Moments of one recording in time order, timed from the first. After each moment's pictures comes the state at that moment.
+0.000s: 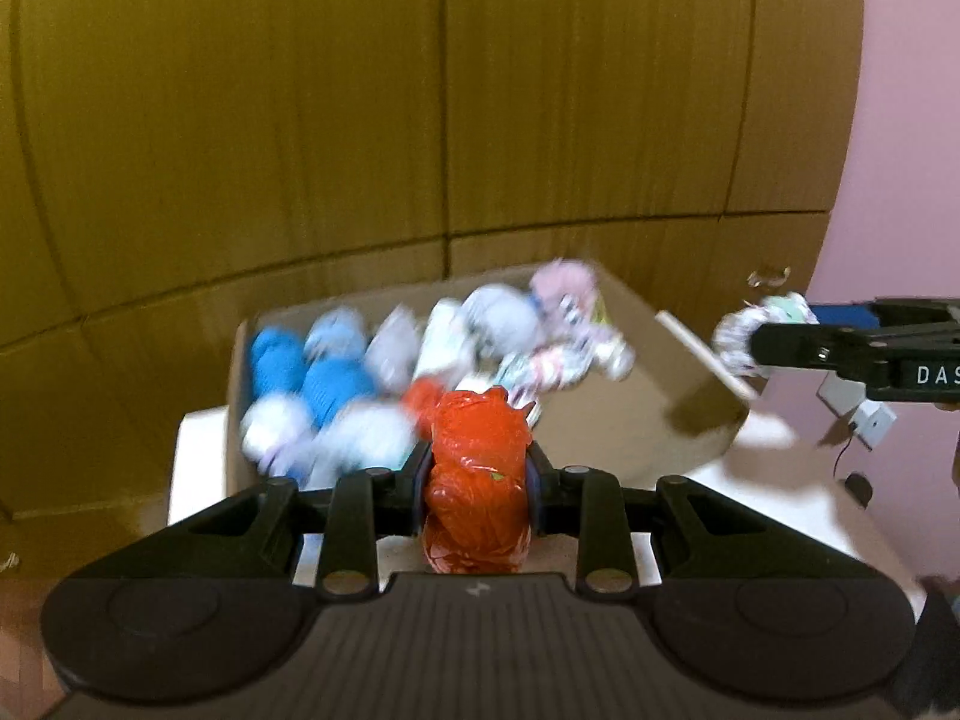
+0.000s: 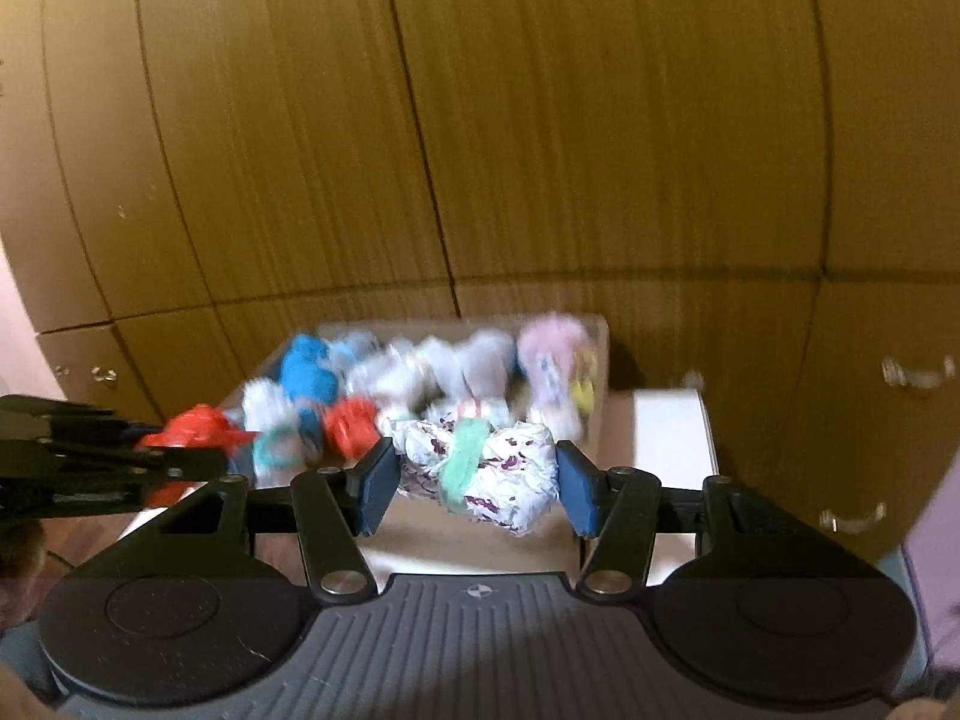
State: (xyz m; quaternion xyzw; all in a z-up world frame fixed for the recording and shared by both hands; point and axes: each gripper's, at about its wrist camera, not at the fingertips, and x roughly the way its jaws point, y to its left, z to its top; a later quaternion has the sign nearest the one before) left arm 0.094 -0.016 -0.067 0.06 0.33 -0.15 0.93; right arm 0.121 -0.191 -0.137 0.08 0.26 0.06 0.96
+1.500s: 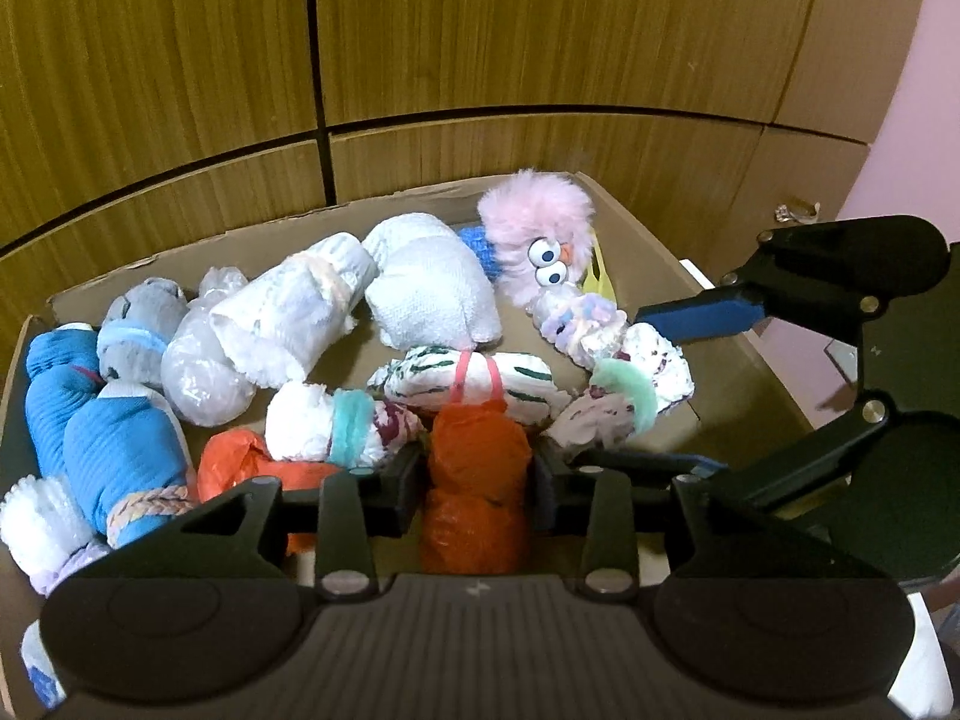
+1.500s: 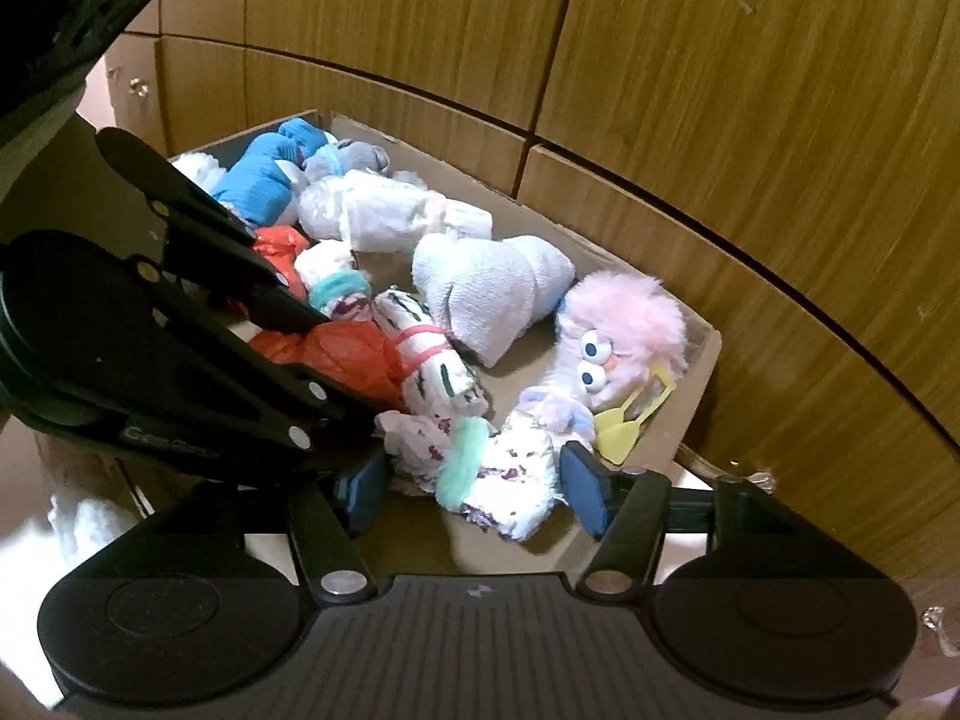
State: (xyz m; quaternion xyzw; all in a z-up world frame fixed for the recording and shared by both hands) left arm 0.221 -0.074 -0.138 0.06 0.44 -0.18 0.88; right arm 0.263 -0.178 -0.204 -0.16 0.39 0.17 0.89
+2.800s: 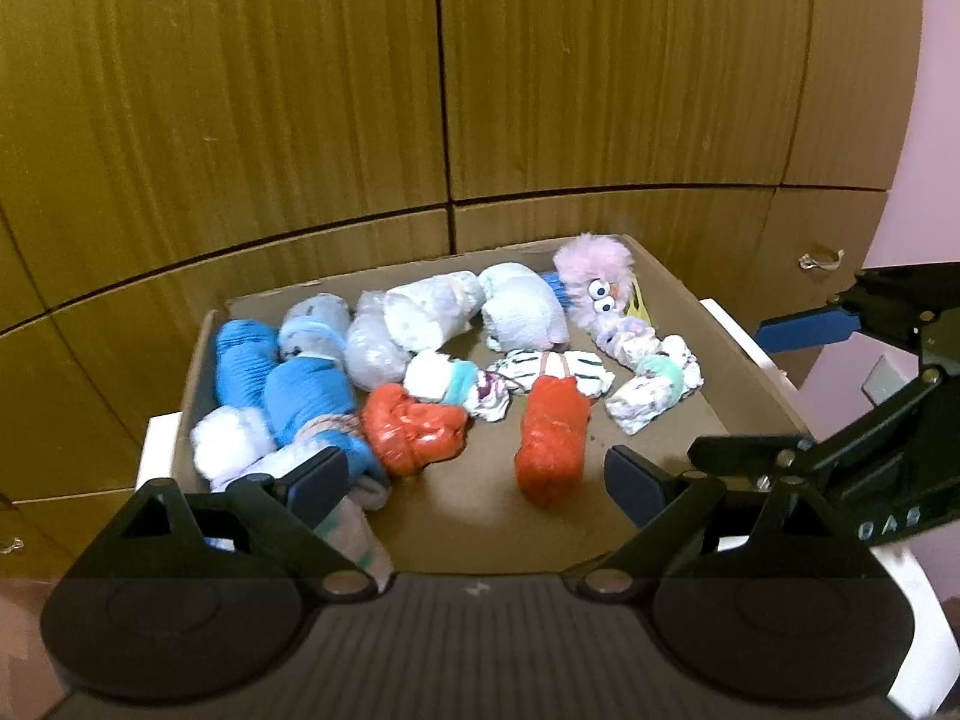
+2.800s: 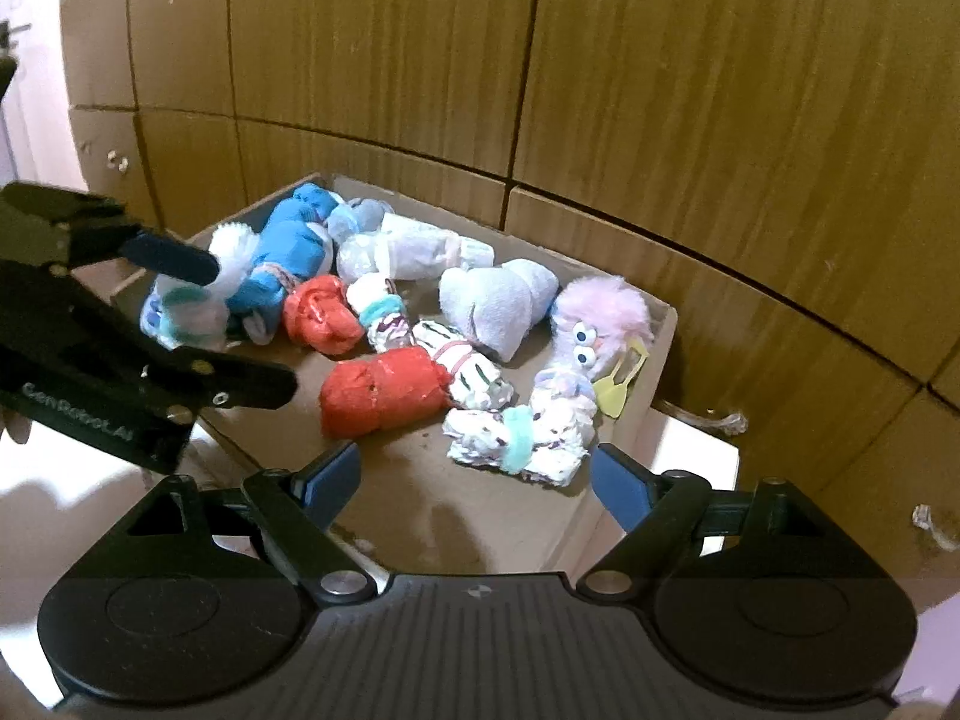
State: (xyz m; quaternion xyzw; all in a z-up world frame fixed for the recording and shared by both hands) left arm 0.147 -0.034 -0.094 0.07 0.37 -0.11 0.92; right arm 0.211 -0.179 -0.162 -0.09 0.37 0.13 0.91
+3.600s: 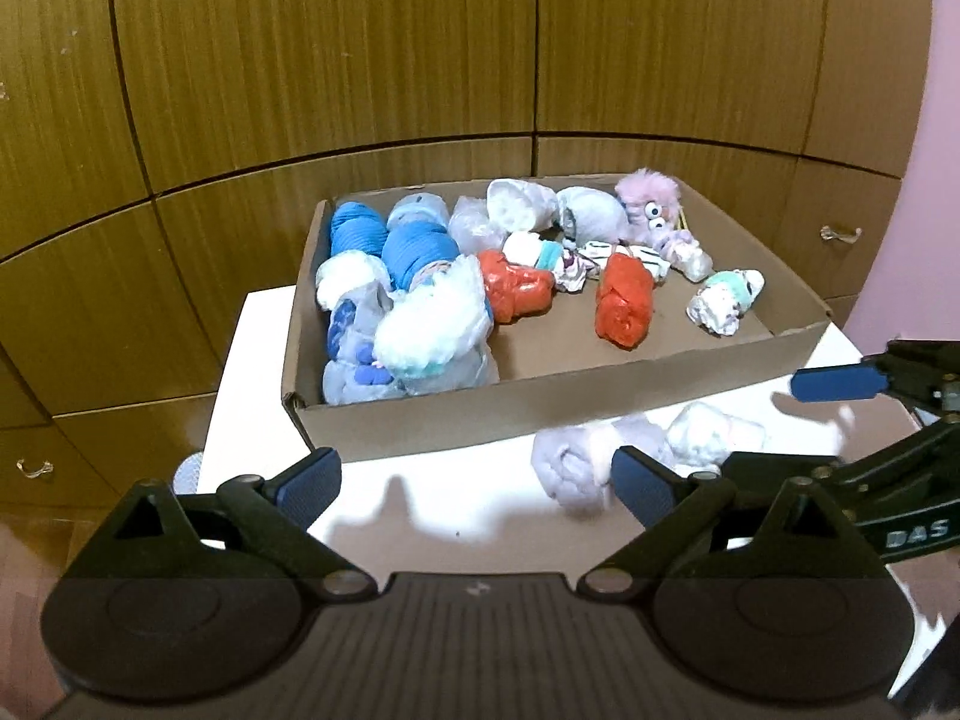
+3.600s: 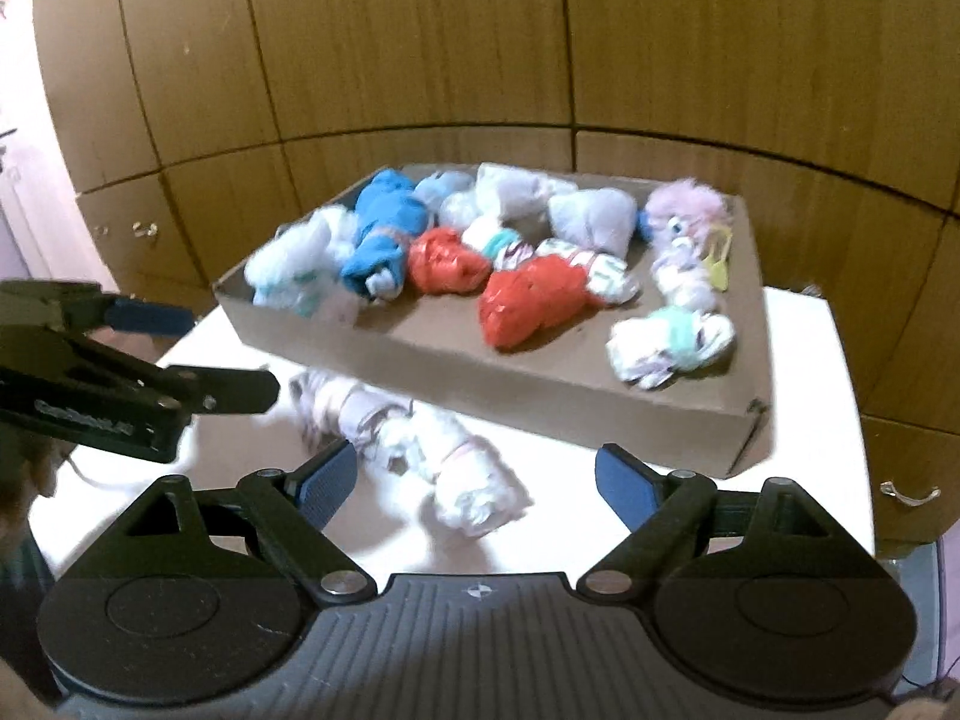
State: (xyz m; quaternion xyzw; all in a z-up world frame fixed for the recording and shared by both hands) left arm 0.080 0.022 -0.120 0.05 0.37 -0.08 0.92; right arm 0.141 -0.130 -0.206 0.02 0.36 0.13 0.92
